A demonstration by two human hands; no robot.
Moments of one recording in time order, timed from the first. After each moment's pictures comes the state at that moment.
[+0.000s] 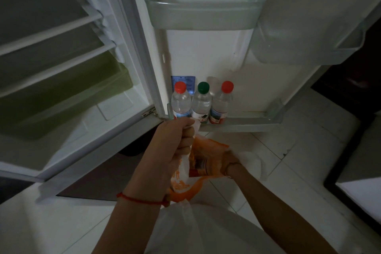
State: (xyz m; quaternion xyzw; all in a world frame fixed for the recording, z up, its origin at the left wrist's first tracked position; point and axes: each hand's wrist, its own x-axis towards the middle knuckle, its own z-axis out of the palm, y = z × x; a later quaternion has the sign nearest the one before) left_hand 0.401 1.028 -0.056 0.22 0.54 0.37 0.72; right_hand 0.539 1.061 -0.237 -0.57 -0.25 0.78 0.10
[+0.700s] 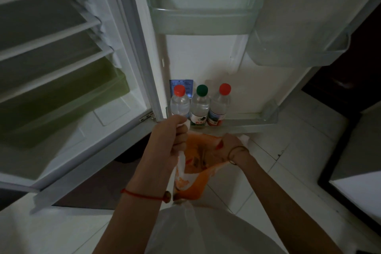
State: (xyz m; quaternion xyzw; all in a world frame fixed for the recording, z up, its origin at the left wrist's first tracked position) left_hand 0.387 1.032 -0.063 0.17 0.51 0.42 0.73; right_hand 0.556 1.055 -0.160 -0.73 -0.56 0.38 -0.02
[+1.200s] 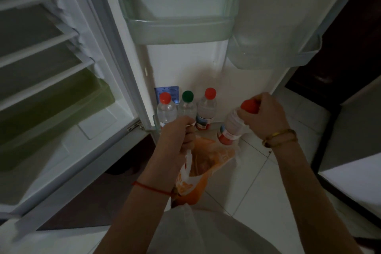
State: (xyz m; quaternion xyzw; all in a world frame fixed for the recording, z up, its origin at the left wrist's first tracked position) left_hand 0.427 1.054 -0.063 0.19 0.52 0.38 0.74; right_hand 0.621 1.058 -0.075 -0.76 -0.53 0.19 0.33
